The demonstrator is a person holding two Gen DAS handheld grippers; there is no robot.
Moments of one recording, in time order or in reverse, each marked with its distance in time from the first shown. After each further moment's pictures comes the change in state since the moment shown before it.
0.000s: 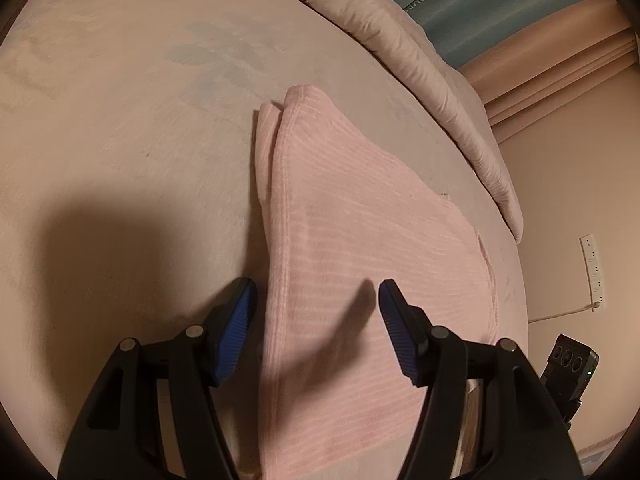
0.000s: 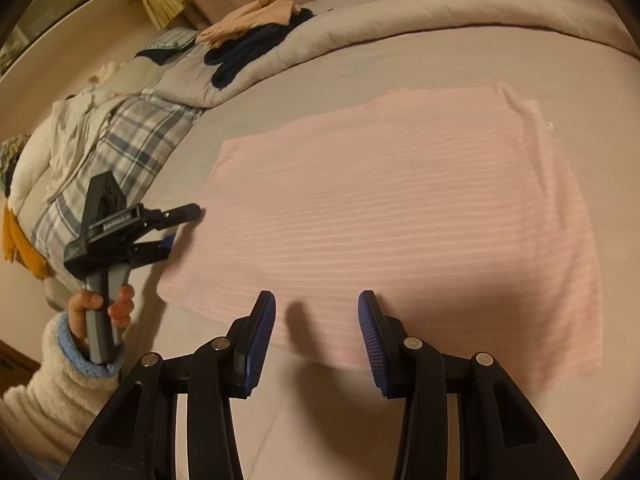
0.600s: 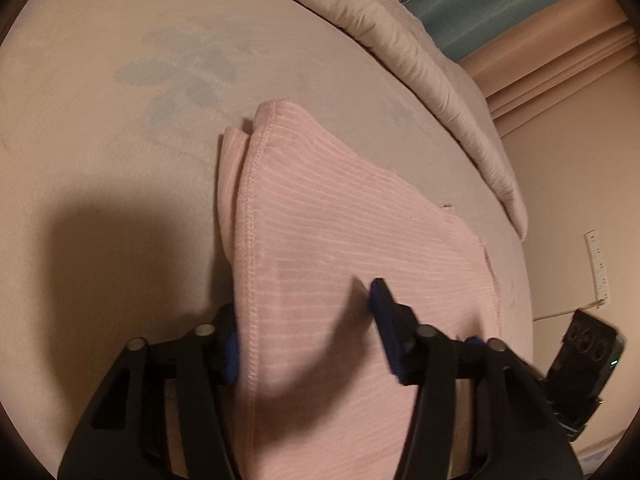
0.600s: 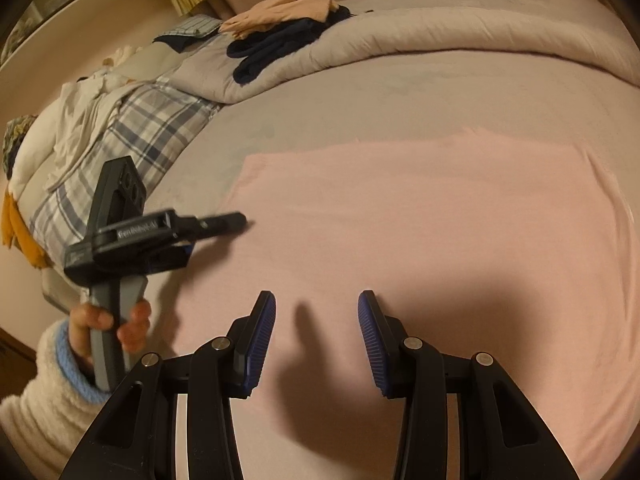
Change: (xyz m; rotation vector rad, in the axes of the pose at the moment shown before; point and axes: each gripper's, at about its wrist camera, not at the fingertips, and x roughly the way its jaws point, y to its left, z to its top) left arm 0.018 -0.013 0.024 0.030 0.019 0.028; right arm 0.034 0.038 0.039 -0.087 -0.009 0.013
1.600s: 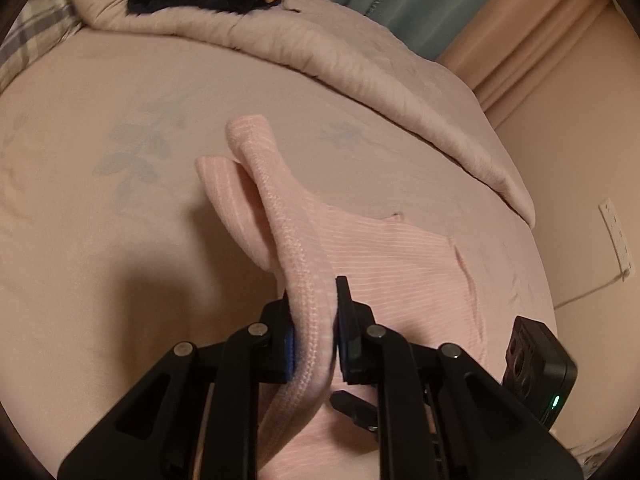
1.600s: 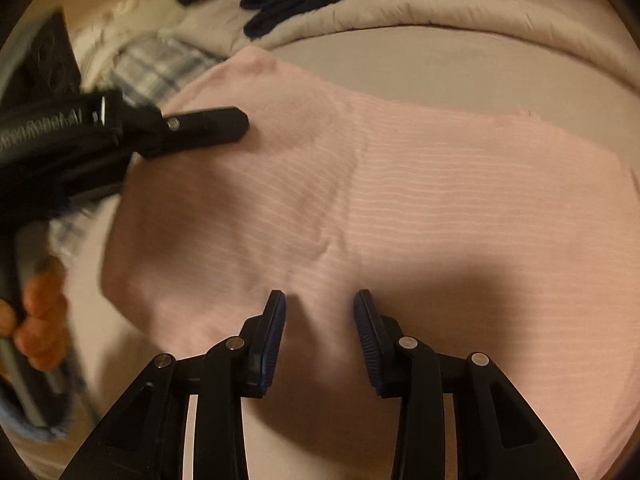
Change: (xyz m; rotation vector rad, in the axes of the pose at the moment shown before) left arm -0.027 -0.102 -0.002 0.170 -0.090 0.099; right arm 0.018 0.011 -0.012 -0.011 0.112 -0.008
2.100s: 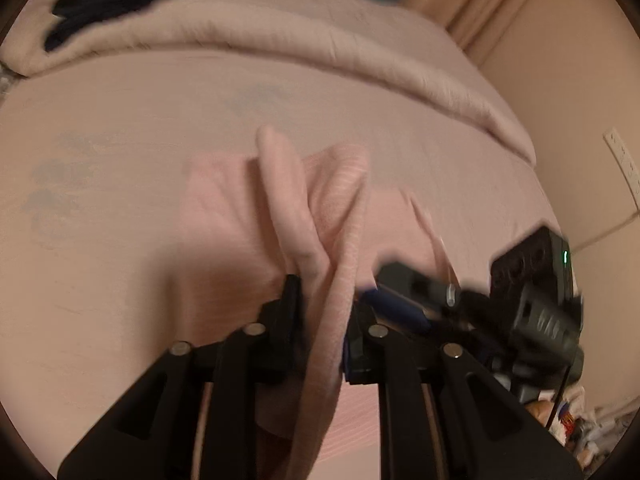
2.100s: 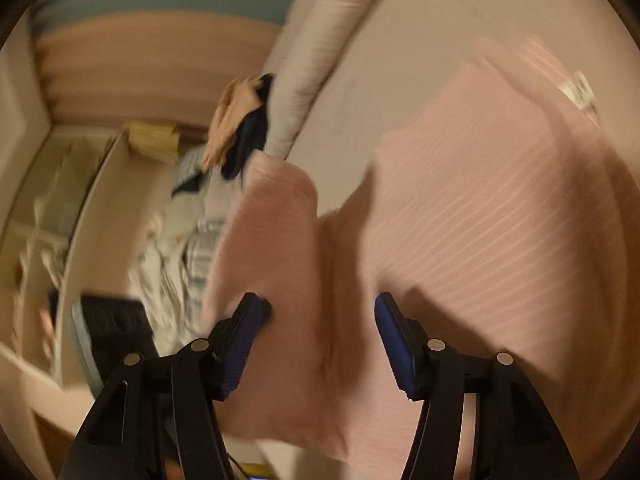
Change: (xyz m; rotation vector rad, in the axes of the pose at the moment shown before) left arm 0.079 -0.101 -0.012 0.164 0.168 0.030; right arm -0.036 -0.164 -0.001 0.673 -0.243 0.507
